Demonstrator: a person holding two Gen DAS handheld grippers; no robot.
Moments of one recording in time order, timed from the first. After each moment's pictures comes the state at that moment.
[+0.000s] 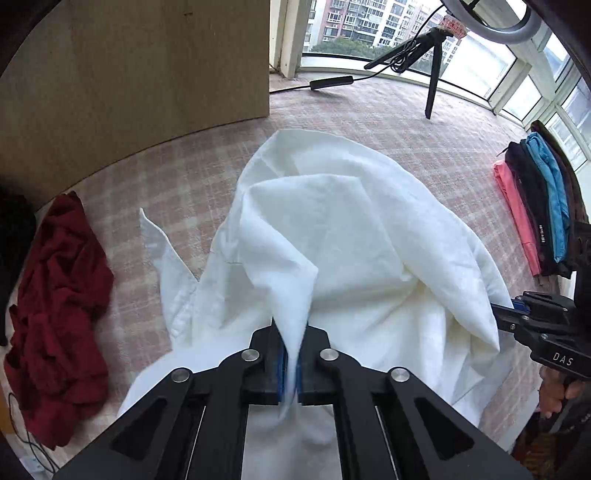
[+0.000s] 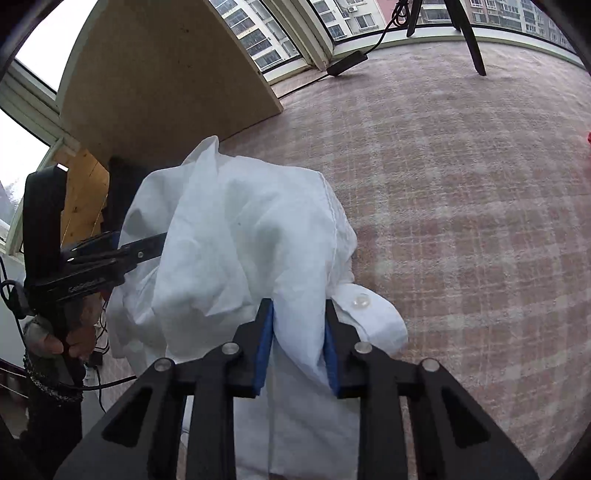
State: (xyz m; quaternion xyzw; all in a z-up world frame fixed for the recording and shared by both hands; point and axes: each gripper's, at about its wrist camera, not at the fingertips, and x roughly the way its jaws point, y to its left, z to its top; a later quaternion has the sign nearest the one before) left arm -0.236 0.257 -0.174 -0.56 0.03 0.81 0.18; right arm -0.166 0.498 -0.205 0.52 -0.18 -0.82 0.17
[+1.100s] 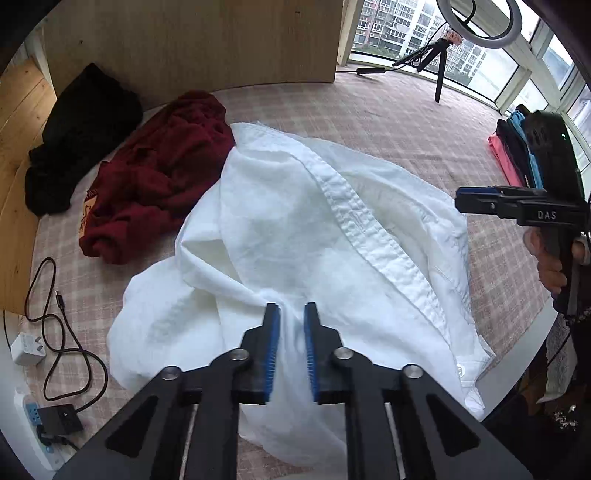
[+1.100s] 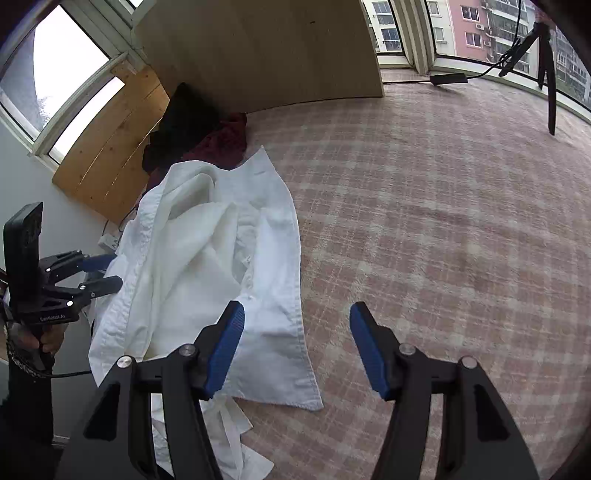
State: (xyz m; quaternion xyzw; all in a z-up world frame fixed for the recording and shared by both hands) left arm -0.088 0.134 -0.151 -0.57 0.02 0.81 0.12; right arm -0.136 0.421 -0.188 0.54 -0.08 -0.80 0.27
